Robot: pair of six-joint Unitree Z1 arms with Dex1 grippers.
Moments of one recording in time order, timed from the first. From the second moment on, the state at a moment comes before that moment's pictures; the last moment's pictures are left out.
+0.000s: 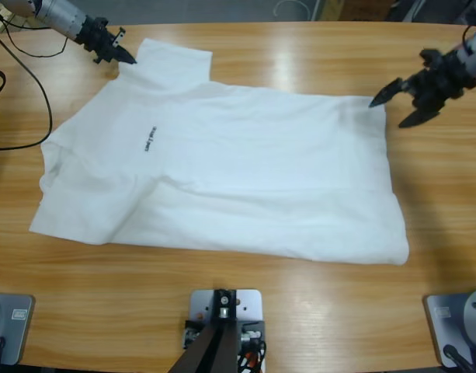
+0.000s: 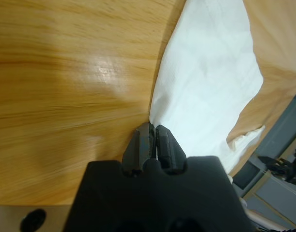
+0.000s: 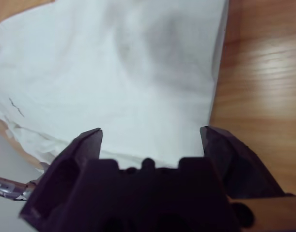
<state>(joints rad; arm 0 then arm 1) -0.04 2.76 -2.66 1.32 -0.62 -0.34 -0.01 1.94 -1.29 0.83 0.48 0.29</state>
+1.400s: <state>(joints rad) -0.04 2.76 -2.66 1.36 -0.62 -0.31 -0.10 2.12 -1.36 0.65 0.51 0.25</state>
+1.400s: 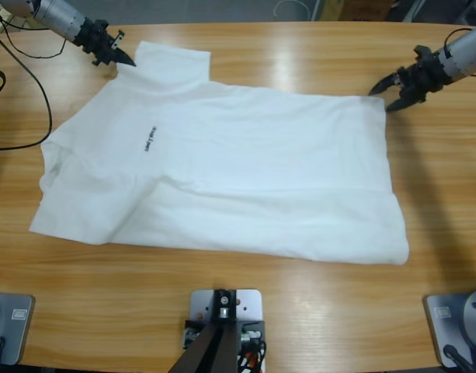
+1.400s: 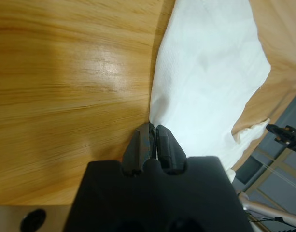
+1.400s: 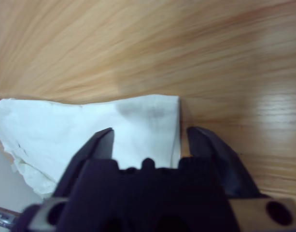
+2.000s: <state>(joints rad) -0.04 2.76 -2.66 1.36 -0.62 -0.31 -0.07 2.16 -1.37 0.65 0.53 0.24</state>
